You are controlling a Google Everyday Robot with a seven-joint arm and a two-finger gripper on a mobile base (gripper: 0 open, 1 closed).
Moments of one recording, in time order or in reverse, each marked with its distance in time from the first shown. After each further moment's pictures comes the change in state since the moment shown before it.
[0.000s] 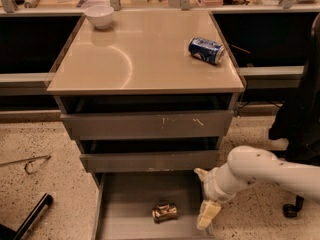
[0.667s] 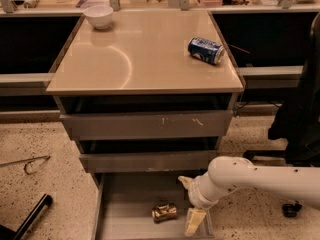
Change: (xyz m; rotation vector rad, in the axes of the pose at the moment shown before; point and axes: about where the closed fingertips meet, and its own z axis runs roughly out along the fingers) arm -0.021 0.008 0.066 -0.034 -0.008 -0.128
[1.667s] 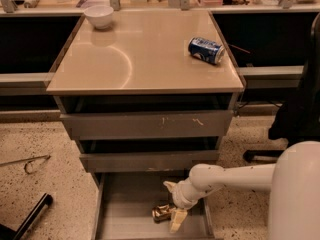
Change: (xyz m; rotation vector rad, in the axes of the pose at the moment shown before) arm 0.016 -0.036 0.123 -0.033 -0.071 -0.025
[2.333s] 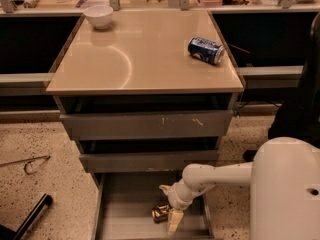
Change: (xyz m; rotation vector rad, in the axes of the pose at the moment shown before) arm 0.003 -0.003 0.038 -0.078 0.007 -0.037
